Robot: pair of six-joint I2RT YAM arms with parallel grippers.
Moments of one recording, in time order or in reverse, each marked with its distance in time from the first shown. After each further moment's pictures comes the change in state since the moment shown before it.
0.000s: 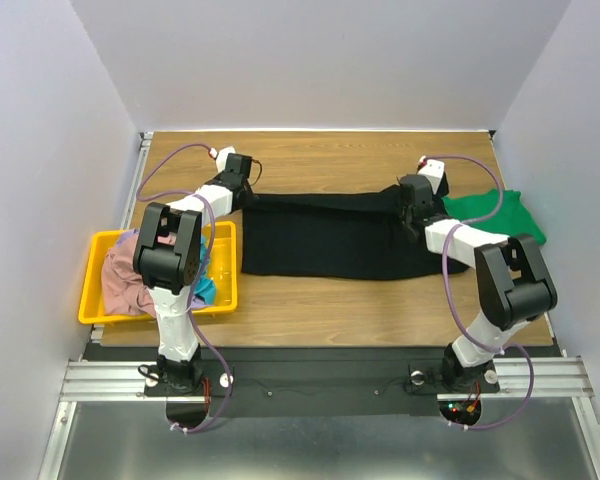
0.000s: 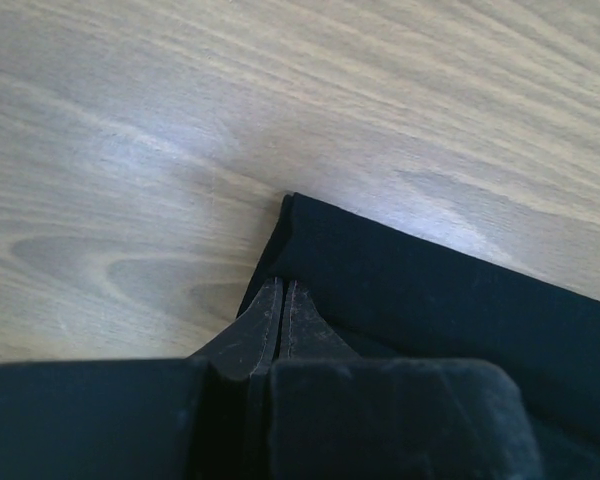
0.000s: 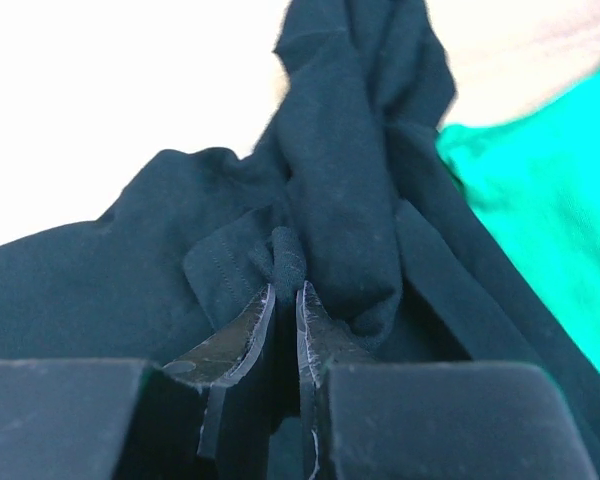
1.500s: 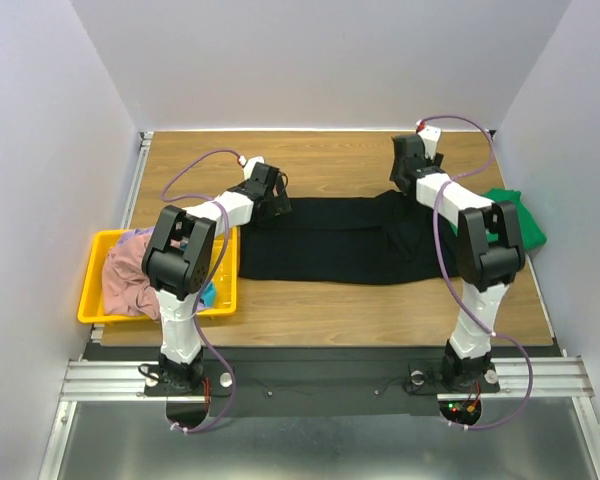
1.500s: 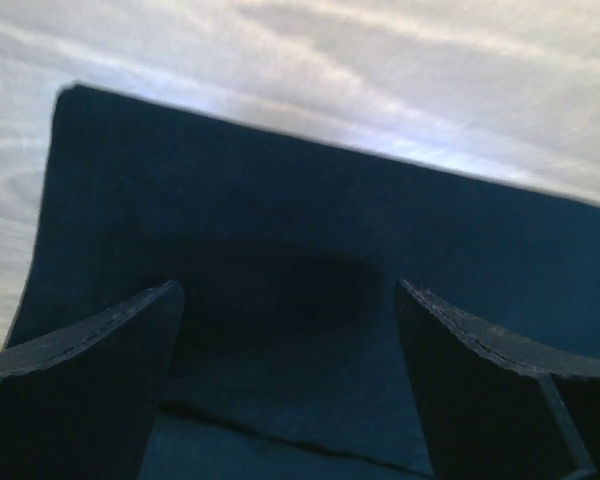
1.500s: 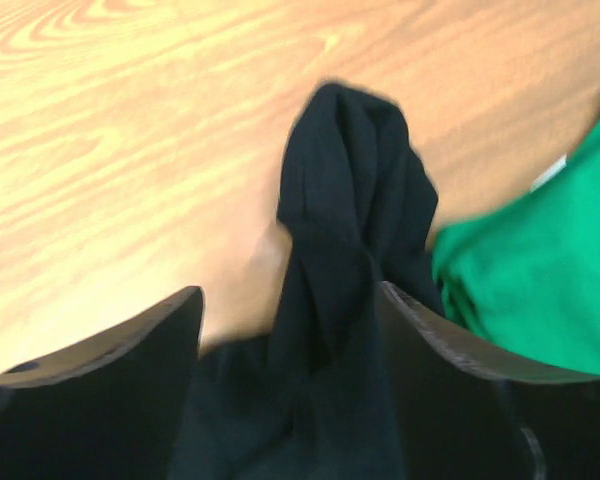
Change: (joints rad) left arm -0.151 -0.021 -0.027 -0.047 0.013 -0.025; right arm -0.049 0.247 0.474 -0.351 0.051 0.059
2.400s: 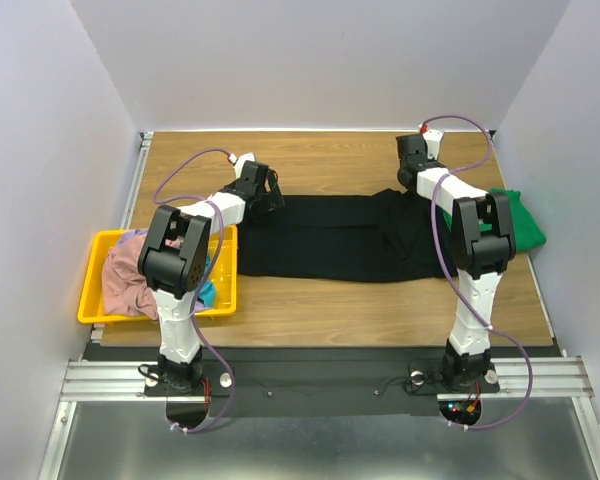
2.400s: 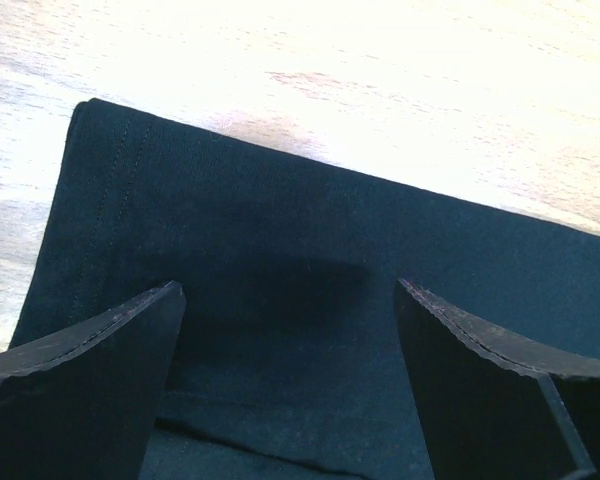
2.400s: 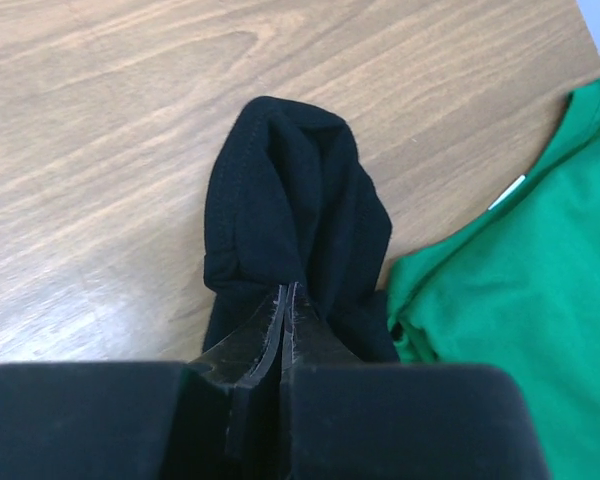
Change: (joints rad) left arm 0.056 0.005 -0.043 0.110 0.040 0.003; right arm -0.063 0.182 0.172 -0.096 0.061 -0.077
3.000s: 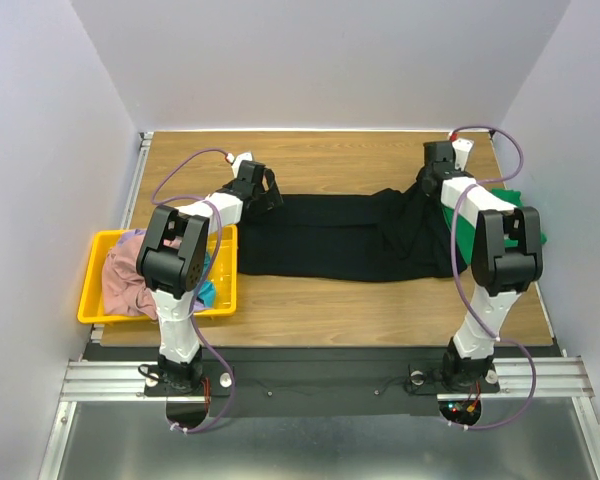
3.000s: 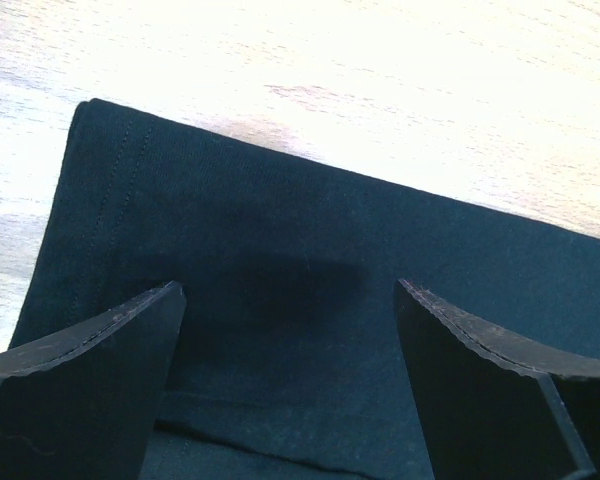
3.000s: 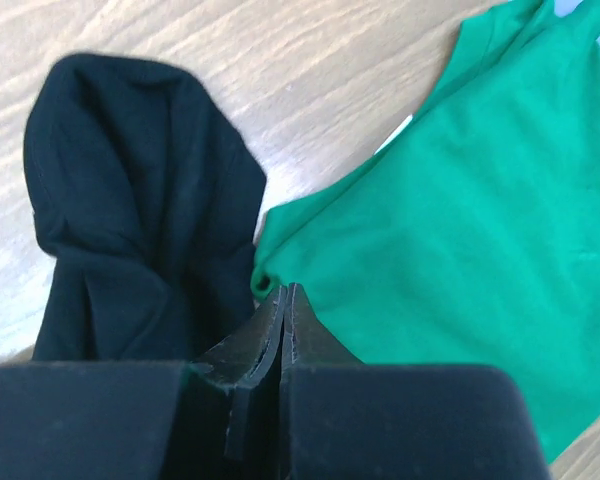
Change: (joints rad) left arm 0.018 -0.004 -0.013 0.033 0.034 0.000; right arm -0.090 -0.195 -0.209 -0.021 -0.060 0.041
